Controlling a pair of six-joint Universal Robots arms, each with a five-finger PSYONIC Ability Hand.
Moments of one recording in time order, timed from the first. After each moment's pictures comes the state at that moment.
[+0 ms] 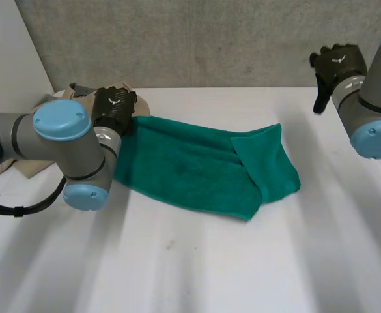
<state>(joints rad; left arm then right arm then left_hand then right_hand) 4.27 -2.34 -1.11 3.50 -1.68 3.48 1.84 -0.81 0.70 0.17 1.60 2.68 1.13 1.20 1.19 1.20 0.95 0.20 0.22 0.21 0.23 0.06</state>
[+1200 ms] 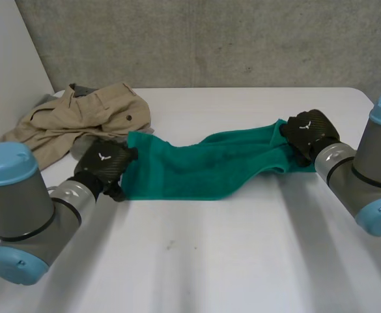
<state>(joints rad) 4.37 -1.97 -1.75 3.47 -1.40 3.51 1.86 -1.06 1.40 -0.10 1.43 2.51 0.44 0.47 0.46 0.47 0.30 0.95 1.17 1.18 1.19 0.97</state>
